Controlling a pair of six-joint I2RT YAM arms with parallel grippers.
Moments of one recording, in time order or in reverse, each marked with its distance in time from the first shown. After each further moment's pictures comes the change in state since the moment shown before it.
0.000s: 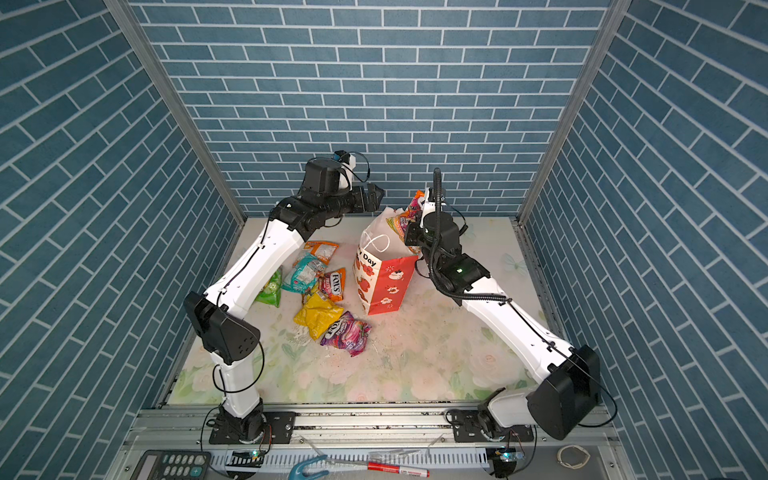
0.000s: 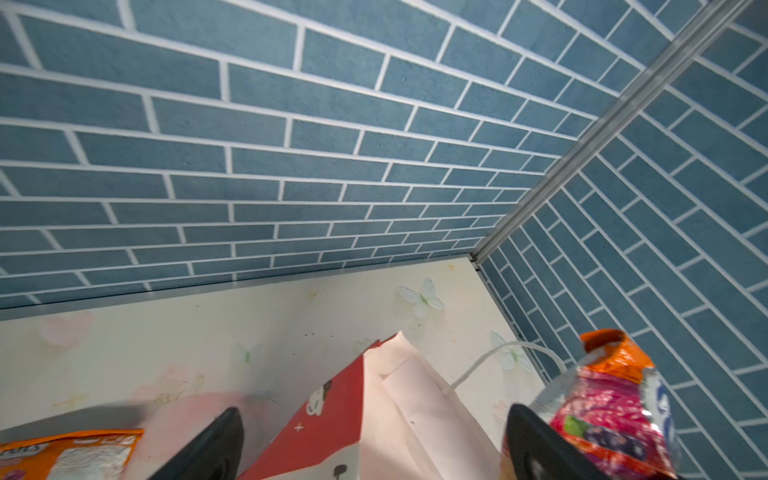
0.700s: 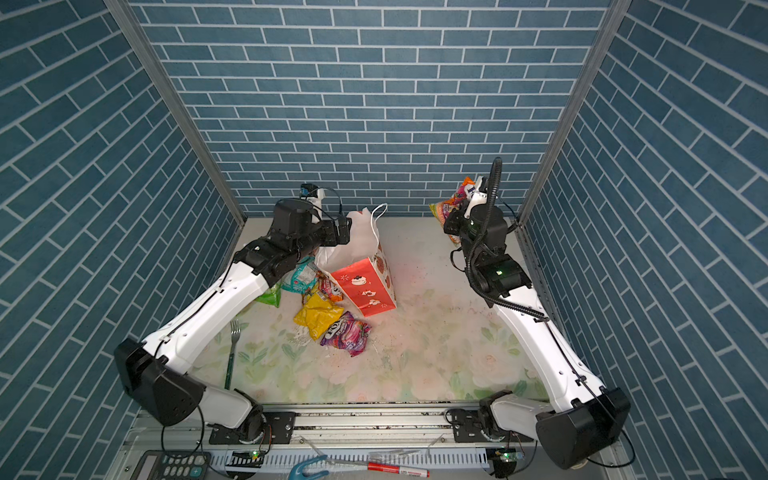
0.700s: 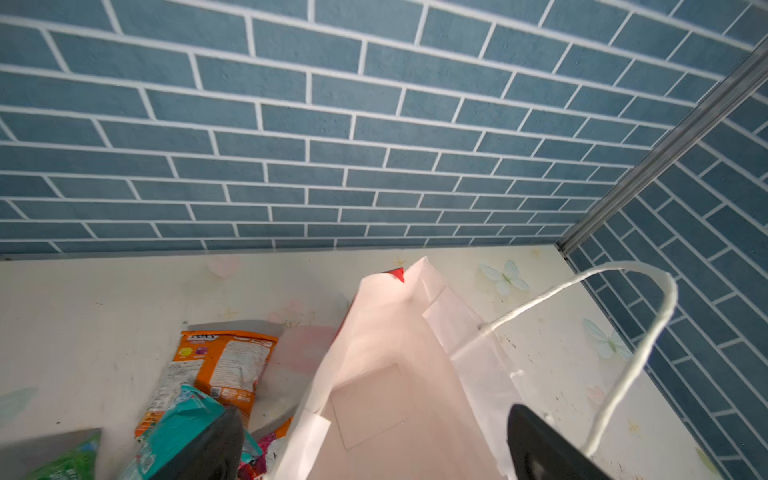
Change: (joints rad) left arm 0.003 -0.500 -0.698 0.210 -0.218 0.061; right arm -0.243 -0.153 -0.064 -0.064 -0.019 0.047
